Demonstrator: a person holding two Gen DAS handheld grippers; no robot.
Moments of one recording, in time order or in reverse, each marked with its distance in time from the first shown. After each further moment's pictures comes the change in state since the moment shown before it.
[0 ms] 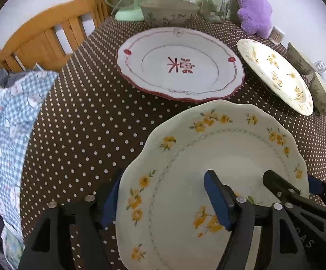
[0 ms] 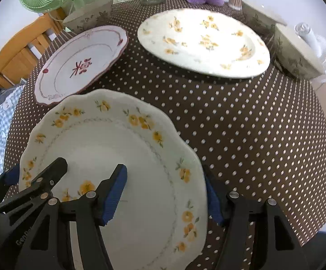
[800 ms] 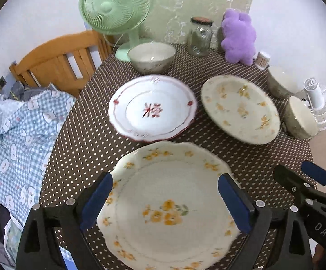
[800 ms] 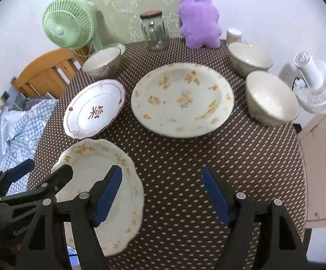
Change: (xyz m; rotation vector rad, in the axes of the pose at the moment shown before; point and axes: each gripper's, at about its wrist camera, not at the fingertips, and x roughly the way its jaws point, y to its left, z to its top) left arm -0.101 -0.082 0.010 -0.022 -0.154 0.071; right arm -0.102 -0.086 0.032 -0.090 -0.150 0.138
